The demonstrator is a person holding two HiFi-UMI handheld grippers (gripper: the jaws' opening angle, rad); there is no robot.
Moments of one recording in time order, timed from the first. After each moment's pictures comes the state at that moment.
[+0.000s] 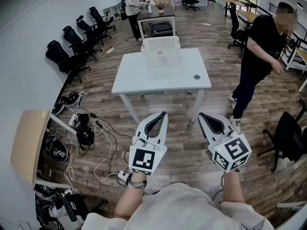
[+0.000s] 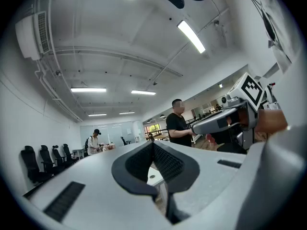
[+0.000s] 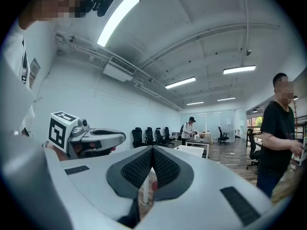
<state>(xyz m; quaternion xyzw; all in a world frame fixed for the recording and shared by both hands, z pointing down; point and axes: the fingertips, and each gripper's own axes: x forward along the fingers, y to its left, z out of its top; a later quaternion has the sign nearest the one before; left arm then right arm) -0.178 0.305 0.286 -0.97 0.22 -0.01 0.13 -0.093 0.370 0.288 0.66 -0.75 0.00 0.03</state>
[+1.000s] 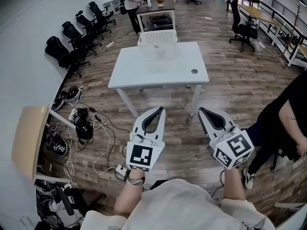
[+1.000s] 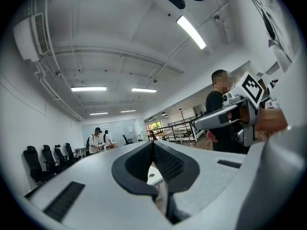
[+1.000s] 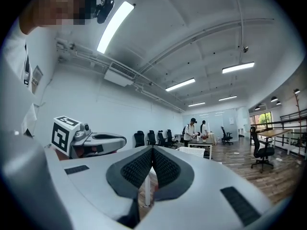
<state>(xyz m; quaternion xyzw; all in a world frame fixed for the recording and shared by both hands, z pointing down) -0.144 0.313 0.298 -0.96 0.23 -0.02 0.13 -0.055 0.382 0.290 0.64 -0.77 -0.01 0.00</state>
